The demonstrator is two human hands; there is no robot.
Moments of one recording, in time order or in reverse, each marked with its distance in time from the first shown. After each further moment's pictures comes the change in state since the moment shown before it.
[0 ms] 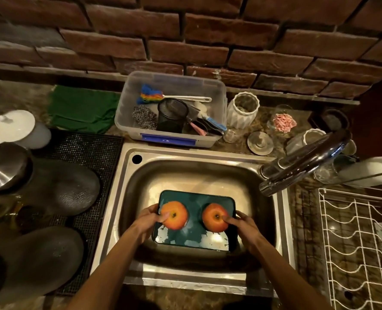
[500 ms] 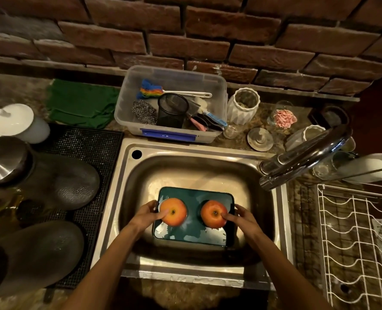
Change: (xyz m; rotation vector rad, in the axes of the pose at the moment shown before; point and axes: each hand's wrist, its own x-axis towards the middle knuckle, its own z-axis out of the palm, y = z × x) left_hand -0.003 -0.006 -0.012 0.302 0.012 0.063; right_hand -0.004 -0.003 -0.002 -0.223 0.002 -0.106
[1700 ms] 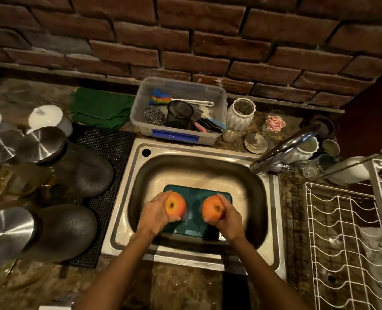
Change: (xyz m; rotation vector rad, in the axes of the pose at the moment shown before) left_hand -0.063 0.006 0.024 0.740 0.331 0.514; right_hand -0.044 0.007 0.042 -0.473 0.131 -0.484
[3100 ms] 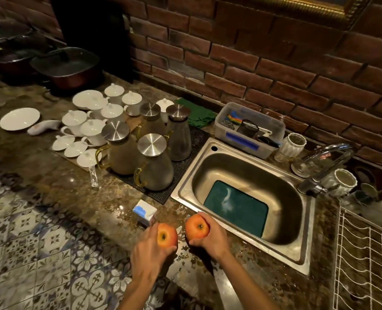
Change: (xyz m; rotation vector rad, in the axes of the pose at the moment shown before) left_hand -0.322 -0.052 0.000 -0.038 0.460 -0.533; right_hand -0.211 -0.078 0.110 -0.154 -0.331 -0.286
